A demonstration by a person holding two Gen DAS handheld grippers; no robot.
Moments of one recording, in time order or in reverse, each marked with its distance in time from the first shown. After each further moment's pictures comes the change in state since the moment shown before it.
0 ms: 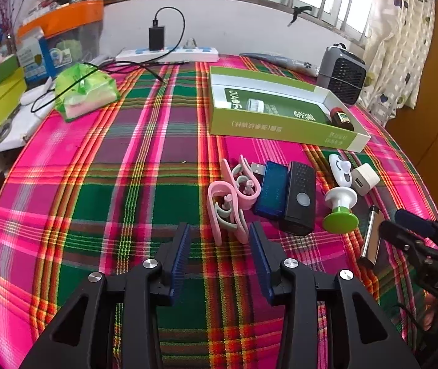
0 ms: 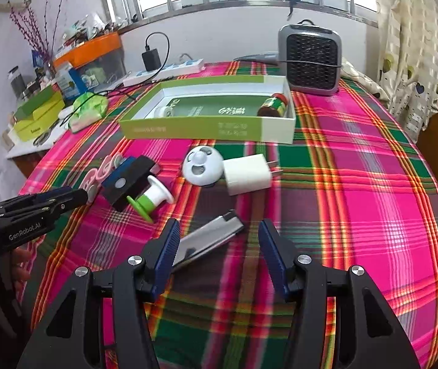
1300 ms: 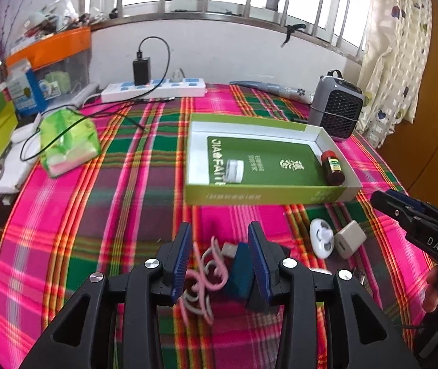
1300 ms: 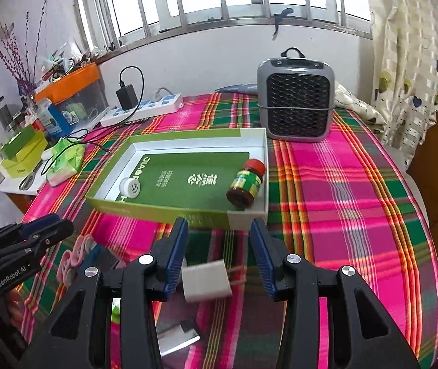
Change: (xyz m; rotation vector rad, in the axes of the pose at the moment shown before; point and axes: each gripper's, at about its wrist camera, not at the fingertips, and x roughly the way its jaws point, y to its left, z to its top) left arm -0.002 -0.023 0.060 0.007 -0.075 0.006; right arm 0.009 -0.041 0.078 0.050 -0.092 0.003
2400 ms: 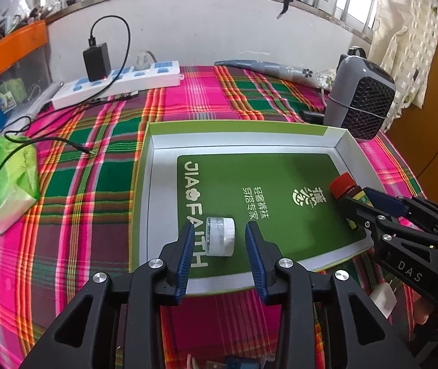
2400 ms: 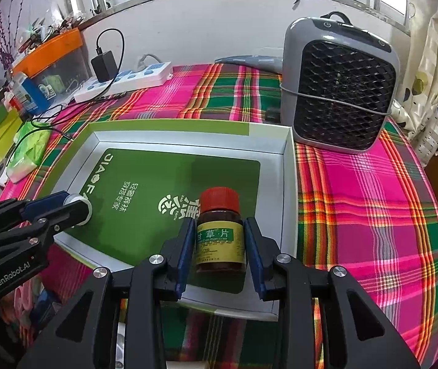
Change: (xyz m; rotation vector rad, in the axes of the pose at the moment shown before) left arm 0.107 -0.027 0.068 0.068 0.118 -0.015; right arm 0.103 -0.001 0.049 -0.083 0.138 -0.023
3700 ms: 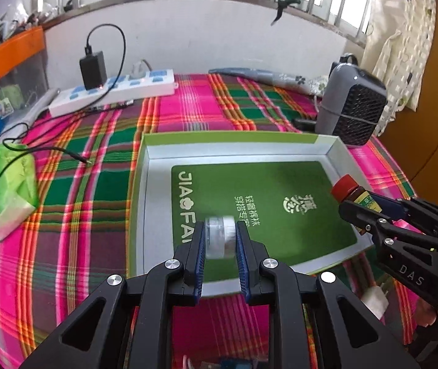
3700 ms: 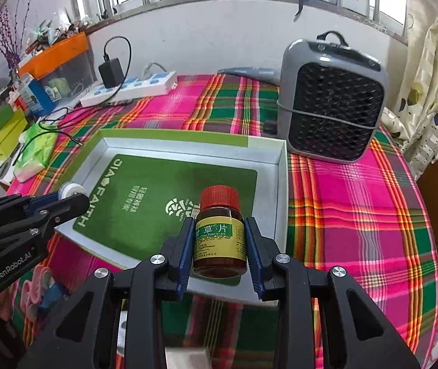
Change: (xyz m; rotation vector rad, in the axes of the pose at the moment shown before) left arm -0.001 0.000 0.001 0.006 -0.017 -0.025; right arm -0.013 0.002 0.003 -0.020 -0.010 0.000
